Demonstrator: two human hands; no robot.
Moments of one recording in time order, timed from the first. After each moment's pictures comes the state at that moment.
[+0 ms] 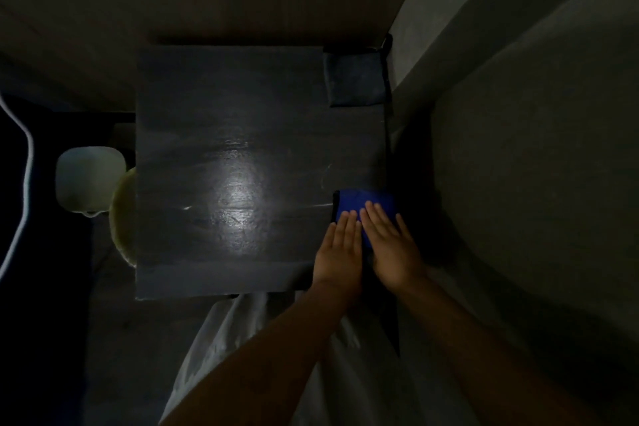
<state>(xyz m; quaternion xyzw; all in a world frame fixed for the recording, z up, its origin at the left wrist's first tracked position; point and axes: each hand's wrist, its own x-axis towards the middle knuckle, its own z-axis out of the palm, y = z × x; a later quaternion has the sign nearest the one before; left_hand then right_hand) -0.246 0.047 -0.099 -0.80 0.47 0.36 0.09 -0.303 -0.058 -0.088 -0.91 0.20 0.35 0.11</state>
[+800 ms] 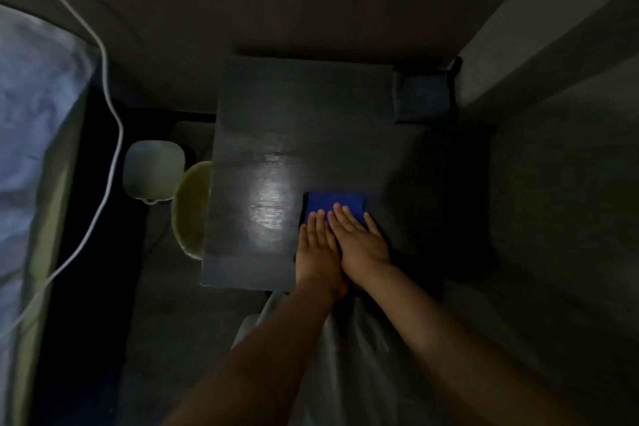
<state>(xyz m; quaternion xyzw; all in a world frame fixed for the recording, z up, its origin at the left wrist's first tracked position) -0.175 0.126 -0.079 -0.83 0.34 0.40 0.19 -0.194 0.039 -0.082 -0.90 0.12 0.39 0.17</state>
